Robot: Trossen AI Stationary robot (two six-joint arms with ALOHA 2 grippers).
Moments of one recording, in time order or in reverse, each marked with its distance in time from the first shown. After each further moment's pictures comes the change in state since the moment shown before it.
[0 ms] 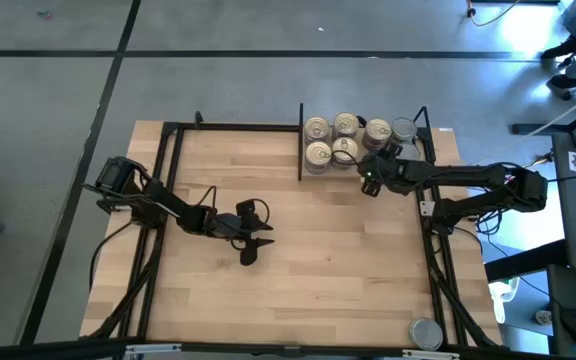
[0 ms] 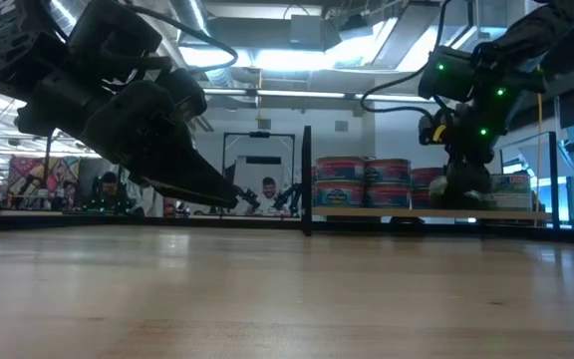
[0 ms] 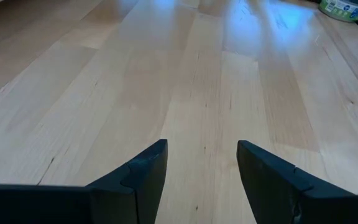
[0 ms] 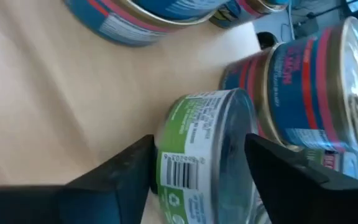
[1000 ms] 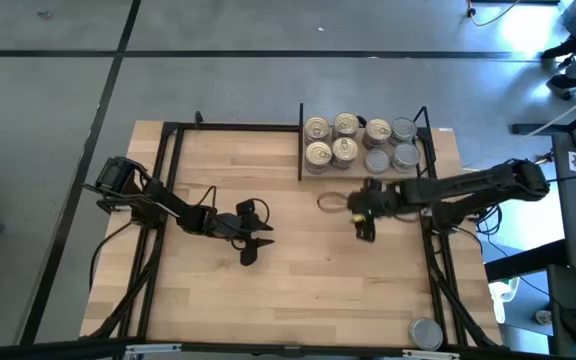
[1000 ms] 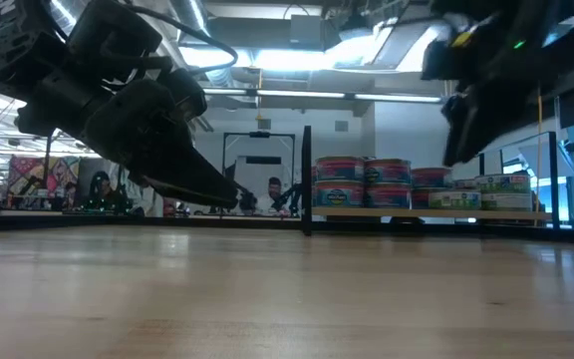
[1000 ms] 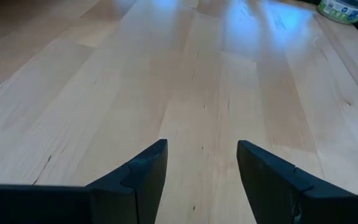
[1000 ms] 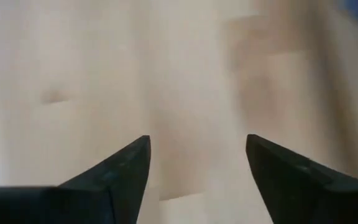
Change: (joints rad) left arm 0.000 0.000 0.000 0.000 0.006 -0.013; right arm 0.467 -0.004 0.227 -0.282 -0.479 0.410
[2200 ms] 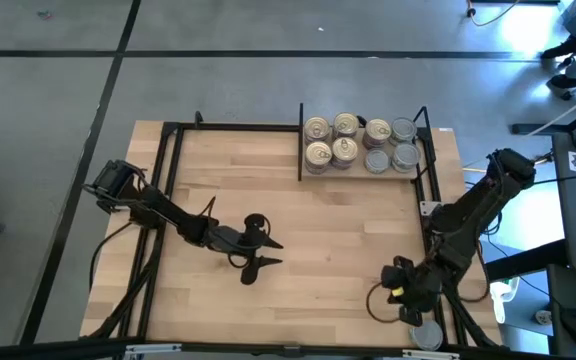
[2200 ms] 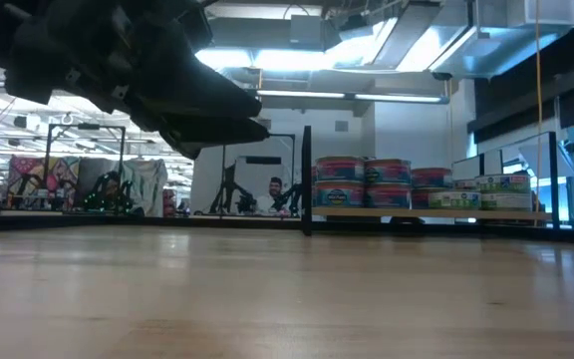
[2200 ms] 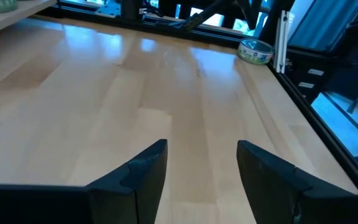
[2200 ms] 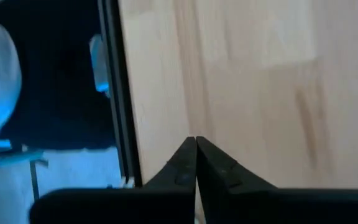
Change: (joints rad) left arm -0.145 0.000 0.122 0.058 -0.012 0.048; right arm 0.830 0.047 0.000 0.142 -0.138 0.898
